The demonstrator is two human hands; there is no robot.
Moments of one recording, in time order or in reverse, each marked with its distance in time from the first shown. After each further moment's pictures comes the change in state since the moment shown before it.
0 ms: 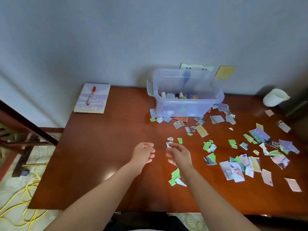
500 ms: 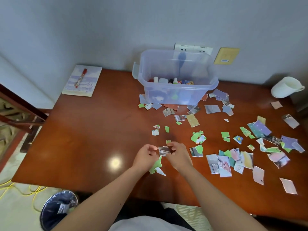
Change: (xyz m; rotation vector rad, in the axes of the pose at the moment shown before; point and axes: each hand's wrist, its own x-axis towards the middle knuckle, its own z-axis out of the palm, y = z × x) left_hand -0.008 -0.063 0.093 0.313 0.020 0.070; right_hand 0.052 0.044 -0.086 -0.809 -0.131 -0.211
